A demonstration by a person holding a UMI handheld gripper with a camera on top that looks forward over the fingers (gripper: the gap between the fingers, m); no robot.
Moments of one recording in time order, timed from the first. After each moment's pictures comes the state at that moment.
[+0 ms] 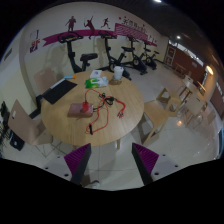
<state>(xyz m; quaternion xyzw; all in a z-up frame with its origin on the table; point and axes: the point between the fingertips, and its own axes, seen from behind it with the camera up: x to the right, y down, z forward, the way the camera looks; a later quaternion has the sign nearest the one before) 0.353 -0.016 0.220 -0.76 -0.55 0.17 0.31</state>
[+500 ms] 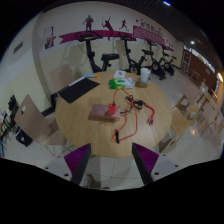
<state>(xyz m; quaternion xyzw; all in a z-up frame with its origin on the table) 0.271 -0.103 0.160 -0.71 -0.60 0.23 0.28</state>
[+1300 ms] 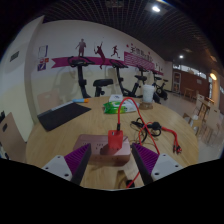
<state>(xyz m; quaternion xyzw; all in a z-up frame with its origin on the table) 0.037 -0.069 0.039 -0.67 -0.51 0.33 0.43</state>
